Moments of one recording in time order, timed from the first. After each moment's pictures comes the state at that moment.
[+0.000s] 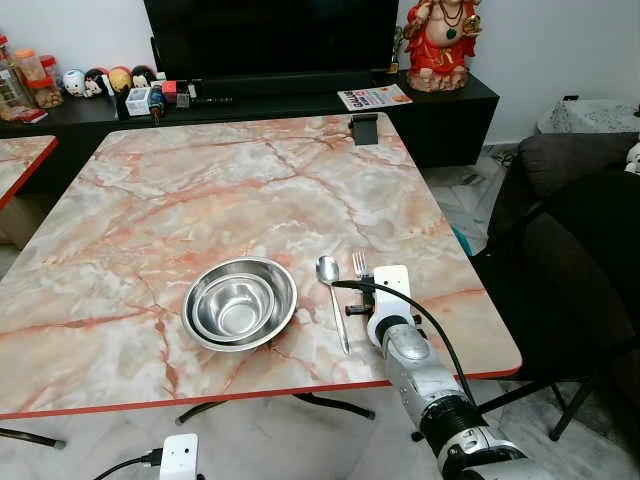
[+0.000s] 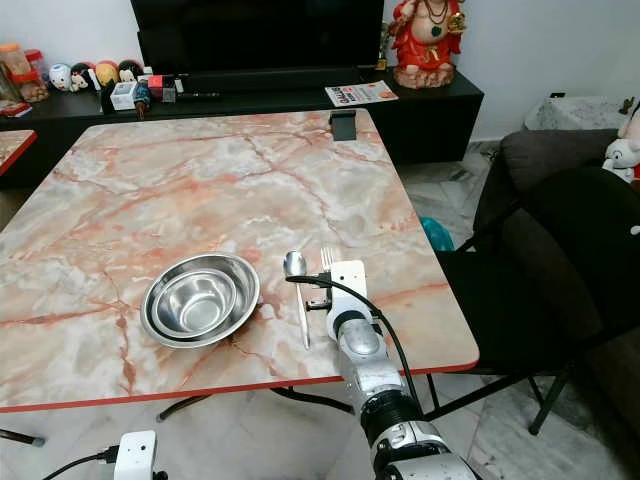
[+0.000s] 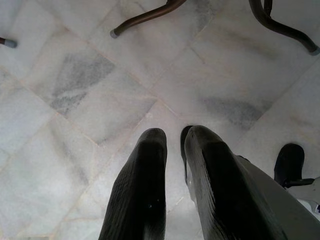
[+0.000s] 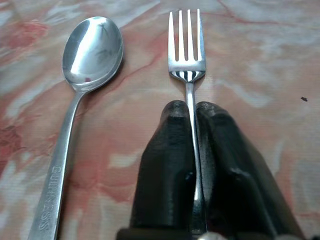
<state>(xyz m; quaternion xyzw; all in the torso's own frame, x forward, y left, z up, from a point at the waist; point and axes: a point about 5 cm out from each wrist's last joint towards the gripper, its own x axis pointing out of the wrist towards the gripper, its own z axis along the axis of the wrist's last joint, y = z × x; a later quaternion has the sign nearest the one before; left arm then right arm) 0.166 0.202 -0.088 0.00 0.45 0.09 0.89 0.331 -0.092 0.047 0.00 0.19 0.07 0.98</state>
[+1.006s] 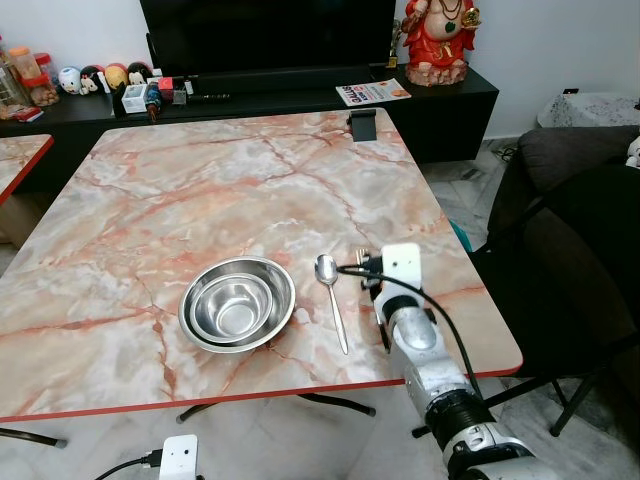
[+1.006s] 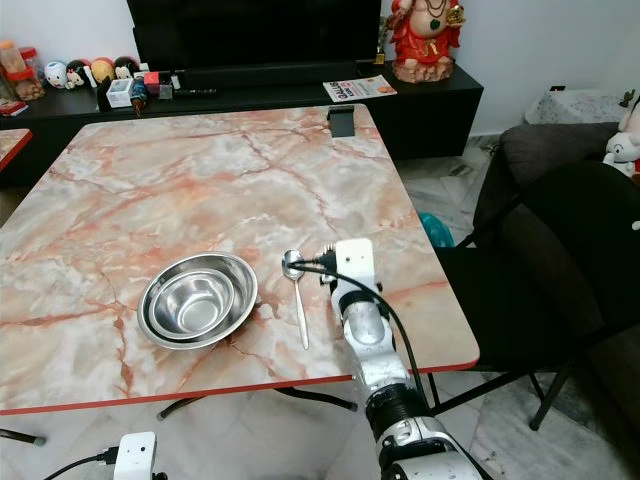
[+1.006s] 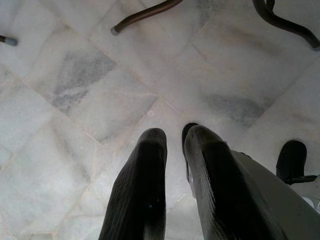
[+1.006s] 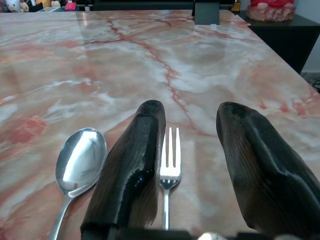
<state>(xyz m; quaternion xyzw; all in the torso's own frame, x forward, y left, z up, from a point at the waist) 0.166 0.203 -0.088 0.00 0.45 0.09 0.89 0.345 -0.096 0.087 -0.03 0.04 0.05 1.00</state>
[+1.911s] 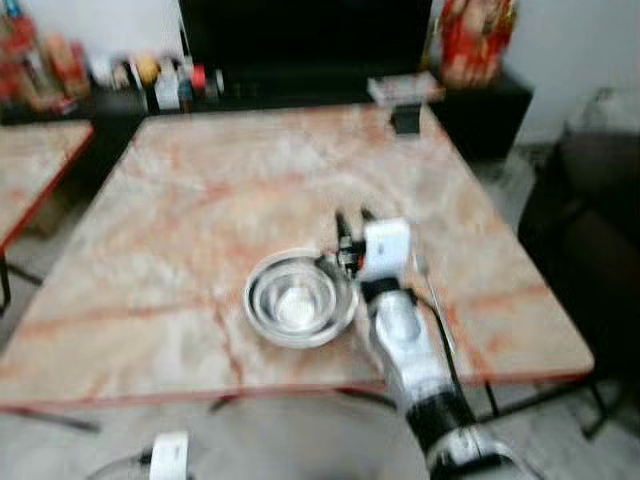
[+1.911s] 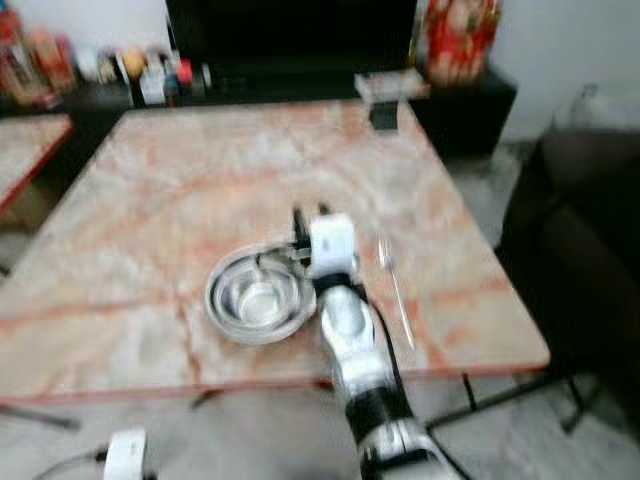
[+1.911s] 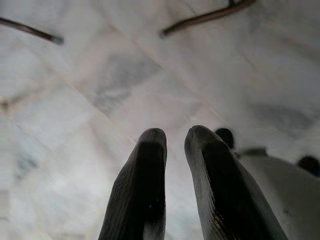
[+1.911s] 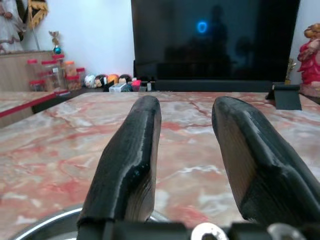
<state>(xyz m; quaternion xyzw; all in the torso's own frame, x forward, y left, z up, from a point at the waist) 0.171 0.213 -0.084 0.00 0.44 0.10 0.89 0.339 -0.065 0.134 0.00 -0.13 0.12 0.98</state>
